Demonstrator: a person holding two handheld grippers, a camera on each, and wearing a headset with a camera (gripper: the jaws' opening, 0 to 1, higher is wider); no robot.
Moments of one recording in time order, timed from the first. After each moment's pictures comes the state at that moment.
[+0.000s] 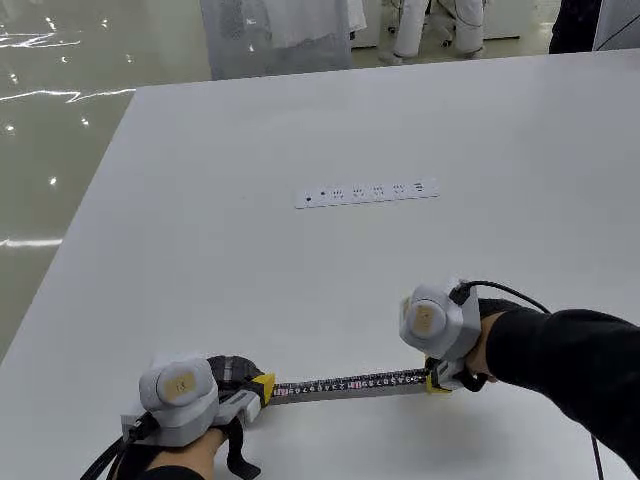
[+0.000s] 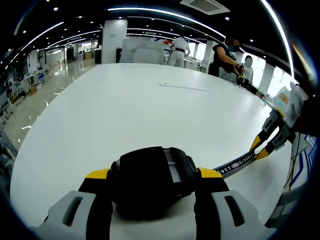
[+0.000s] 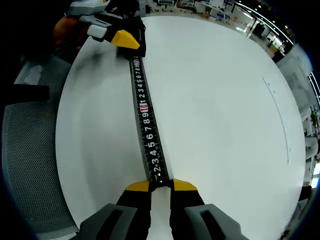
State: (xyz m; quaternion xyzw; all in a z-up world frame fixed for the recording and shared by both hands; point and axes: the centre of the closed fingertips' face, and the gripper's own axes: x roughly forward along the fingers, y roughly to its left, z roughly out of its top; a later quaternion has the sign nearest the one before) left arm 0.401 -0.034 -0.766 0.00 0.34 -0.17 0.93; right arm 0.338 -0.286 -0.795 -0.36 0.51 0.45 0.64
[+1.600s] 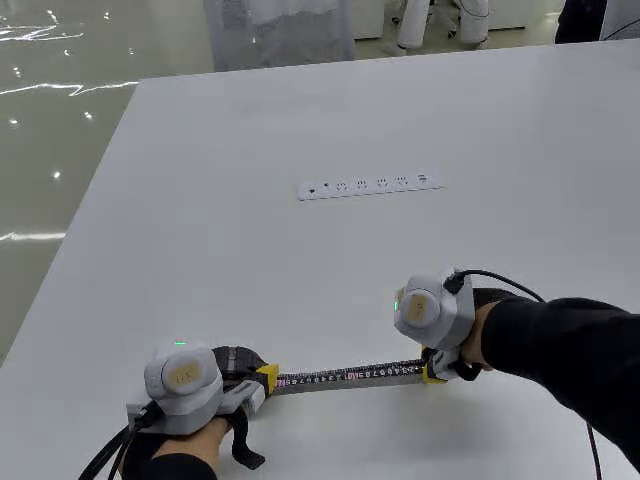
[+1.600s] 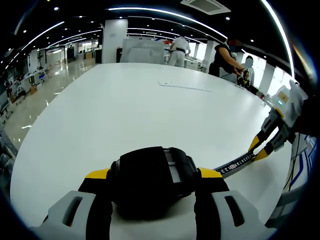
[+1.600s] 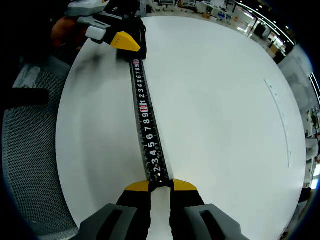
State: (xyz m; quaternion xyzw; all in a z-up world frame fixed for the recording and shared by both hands) left arm 0.402 -0.034 -0.766 0.00 0.34 -0.17 0.93; right arm 0.341 -0.277 -0.795 -0.36 0.51 0.45 0.63
